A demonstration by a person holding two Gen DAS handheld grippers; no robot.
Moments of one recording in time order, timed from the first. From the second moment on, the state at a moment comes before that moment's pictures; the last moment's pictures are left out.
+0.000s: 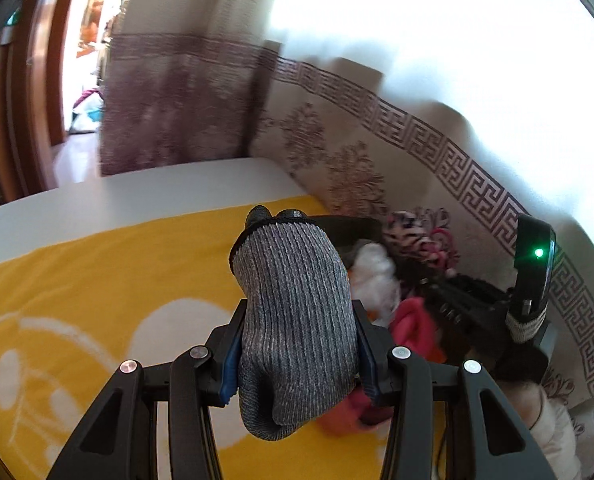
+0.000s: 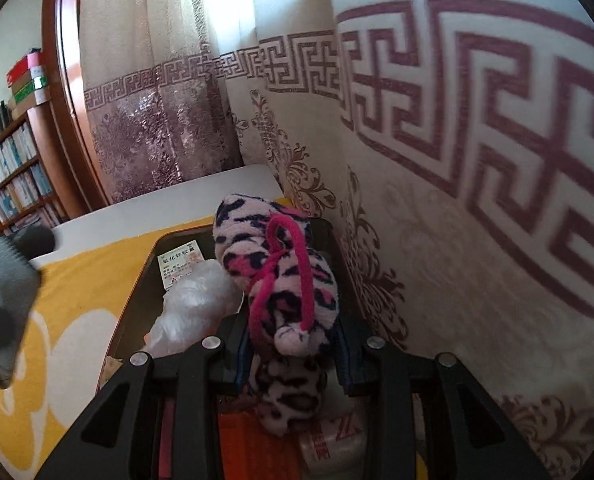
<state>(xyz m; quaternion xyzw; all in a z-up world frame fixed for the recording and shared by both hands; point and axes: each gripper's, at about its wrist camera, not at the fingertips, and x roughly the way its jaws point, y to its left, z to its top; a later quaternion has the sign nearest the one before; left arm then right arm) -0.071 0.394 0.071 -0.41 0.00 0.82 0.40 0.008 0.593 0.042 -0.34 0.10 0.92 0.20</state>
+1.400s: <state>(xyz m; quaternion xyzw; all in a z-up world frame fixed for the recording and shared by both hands) -0.010 0.377 0.077 -0.33 0.05 0.88 0.34 0.110 0.558 0.046 -0.28 0.16 0.92 0.21</state>
